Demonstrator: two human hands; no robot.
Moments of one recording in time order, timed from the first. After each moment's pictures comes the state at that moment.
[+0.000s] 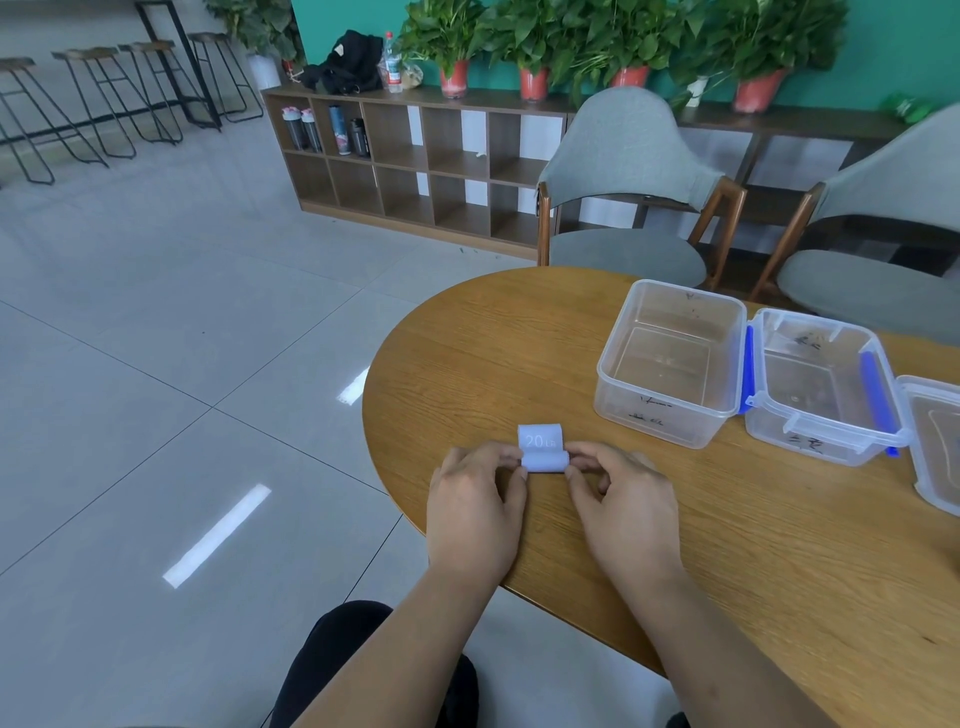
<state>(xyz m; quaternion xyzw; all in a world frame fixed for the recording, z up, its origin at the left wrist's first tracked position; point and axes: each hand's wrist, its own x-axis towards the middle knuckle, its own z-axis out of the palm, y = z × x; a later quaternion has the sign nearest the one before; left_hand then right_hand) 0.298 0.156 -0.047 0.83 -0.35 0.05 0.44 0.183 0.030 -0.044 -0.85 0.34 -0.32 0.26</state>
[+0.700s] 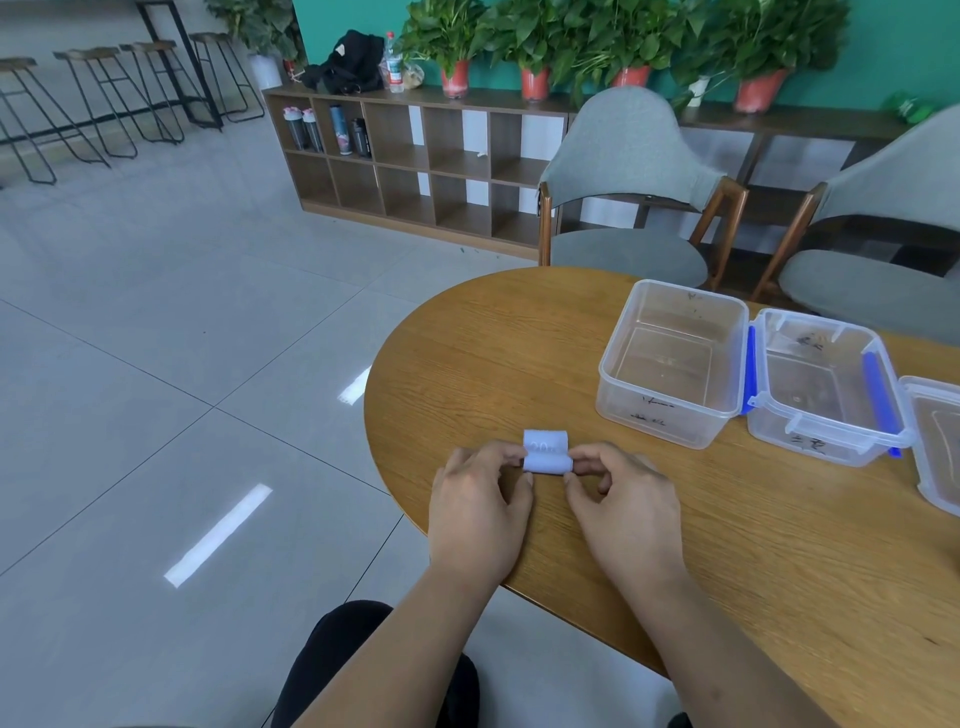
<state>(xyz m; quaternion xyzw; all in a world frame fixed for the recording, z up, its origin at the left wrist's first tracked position) 0.299 0.155 -0.051 0.83 -0.35 0.04 0.44 0.183 0.032 -0.042 -0.84 0.35 -0.31 0.26</state>
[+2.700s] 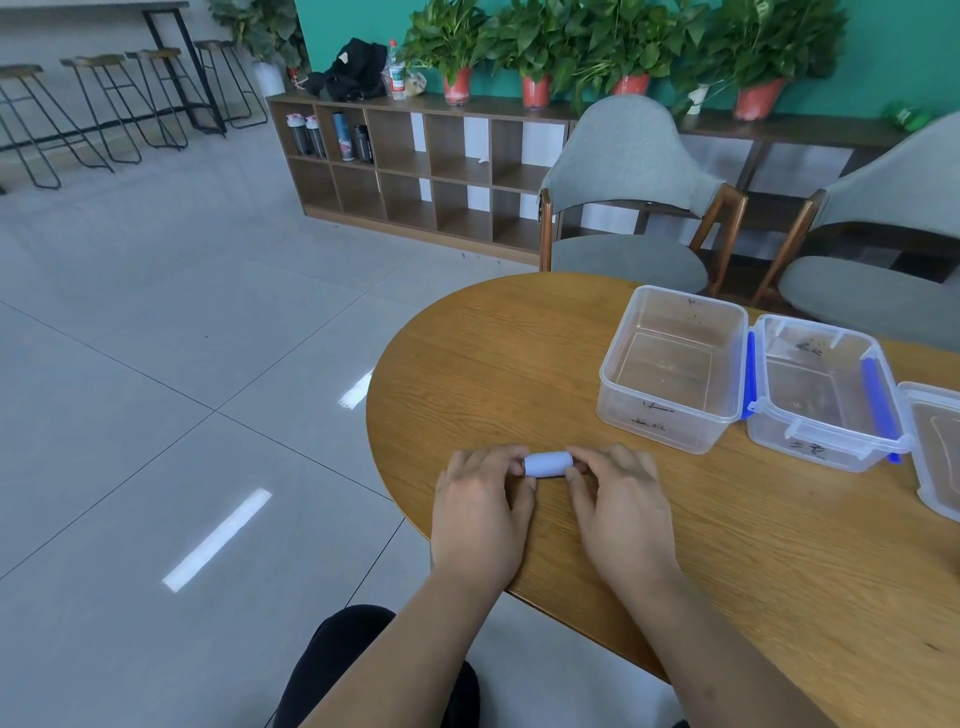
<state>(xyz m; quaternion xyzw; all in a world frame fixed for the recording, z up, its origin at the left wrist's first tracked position) 0.301 0.154 -0.051 0.84 -0.37 0.06 0.40 0.189 0.028 -0.052 -0.88 0.34 -0.28 0.16</state>
